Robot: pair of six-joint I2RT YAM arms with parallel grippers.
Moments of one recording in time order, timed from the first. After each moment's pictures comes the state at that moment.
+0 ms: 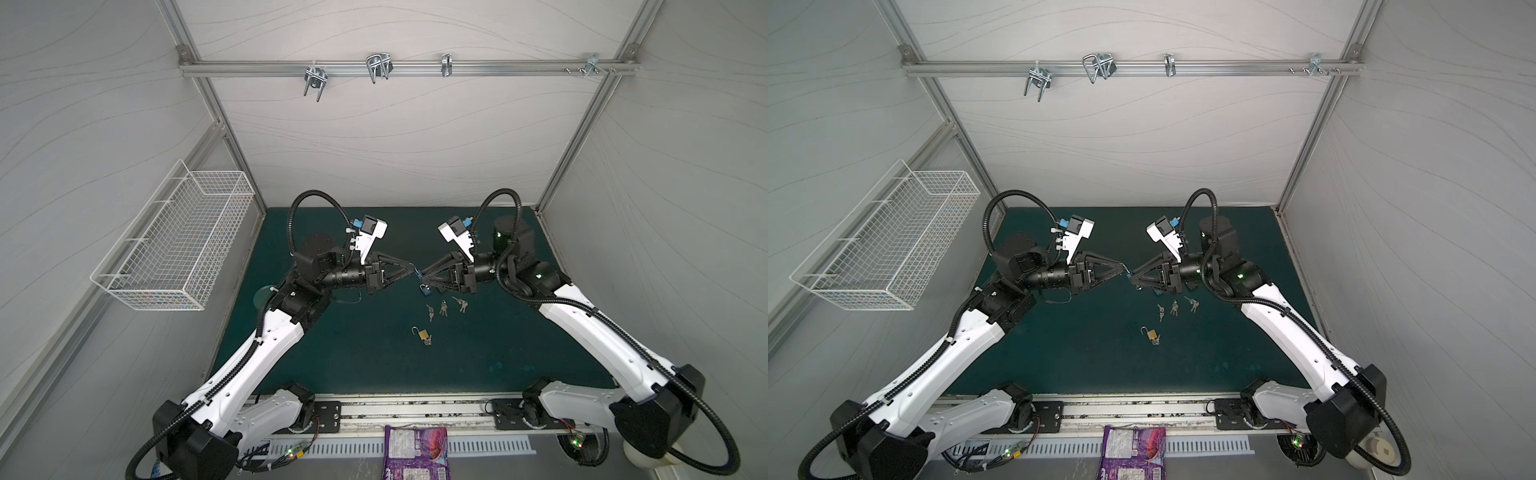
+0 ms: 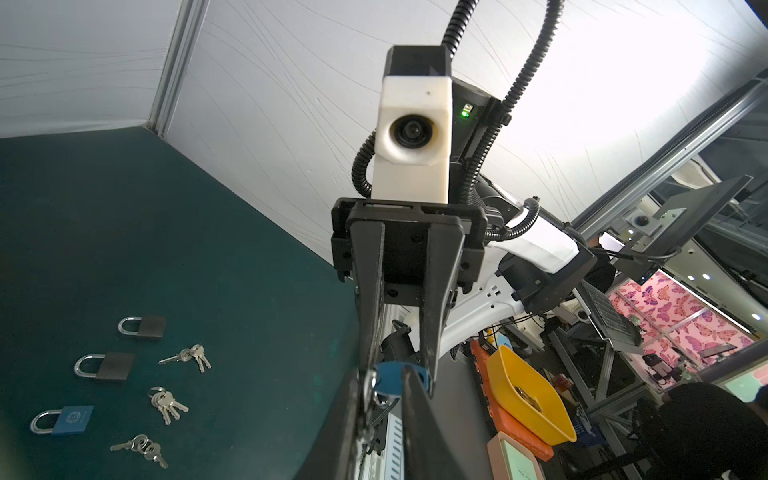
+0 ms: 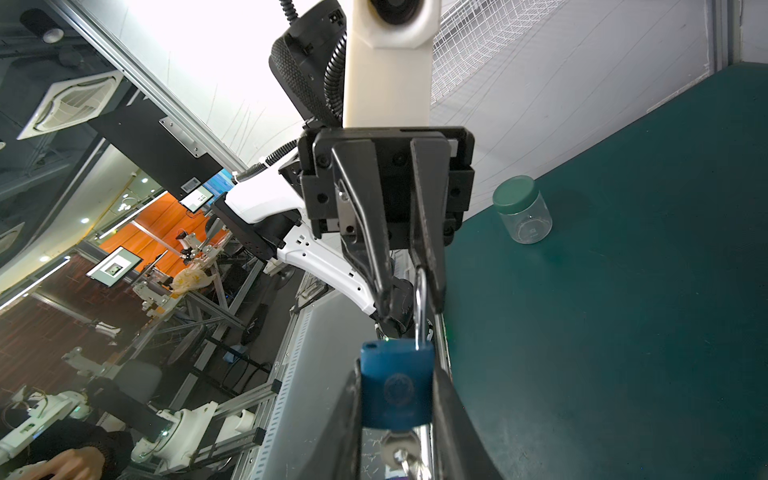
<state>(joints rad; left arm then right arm) -0.47 1.05 0.99 0.01 0.95 -0.58 0.60 1.20 1.15 -0.24 -1.15 0.31</state>
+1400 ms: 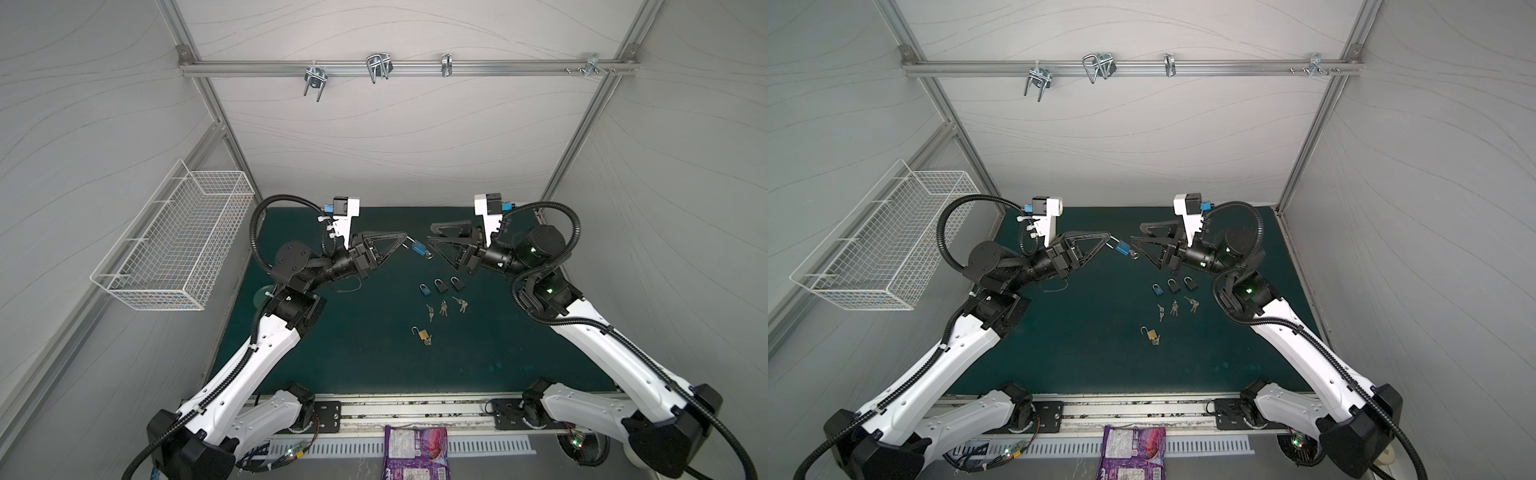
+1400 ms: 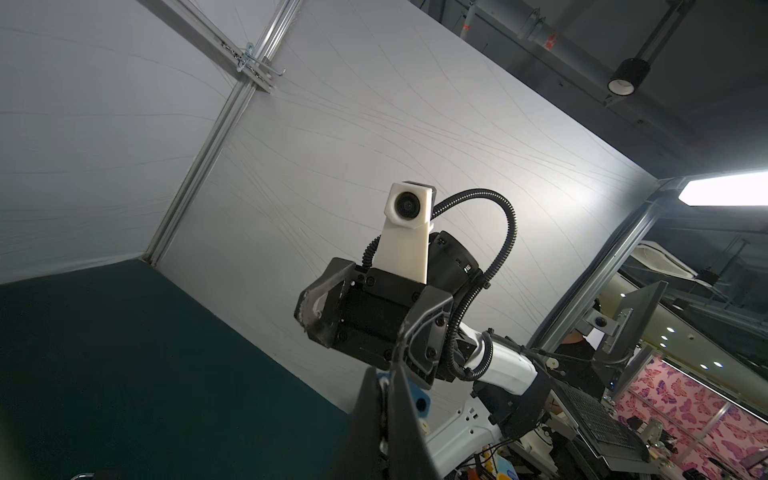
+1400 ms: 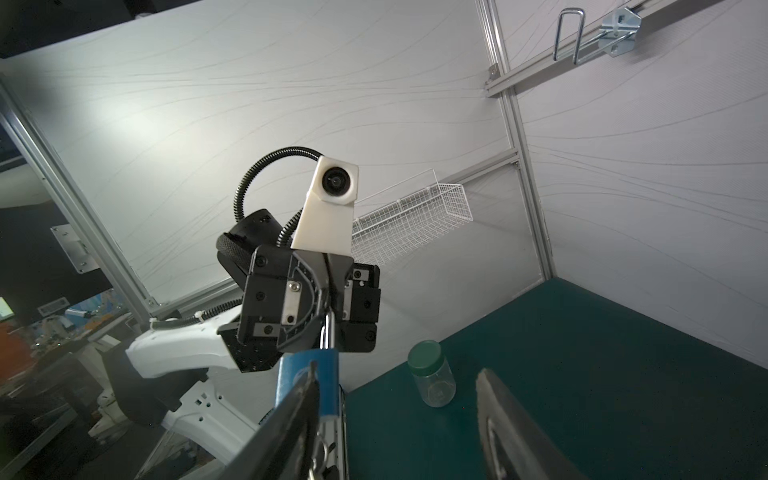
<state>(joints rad) -0.47 1.01 0.98 0.44 0.76 -0.90 0.66 1.10 1.10 0.28 -0.70 0.53</state>
